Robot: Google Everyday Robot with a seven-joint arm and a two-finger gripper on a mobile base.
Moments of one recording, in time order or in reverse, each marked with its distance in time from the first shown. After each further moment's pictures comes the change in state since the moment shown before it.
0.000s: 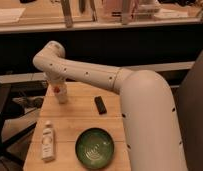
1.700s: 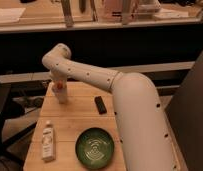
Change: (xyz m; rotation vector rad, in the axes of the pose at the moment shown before) arm 0.038 0.001 0.044 0.045 0.024 -0.160
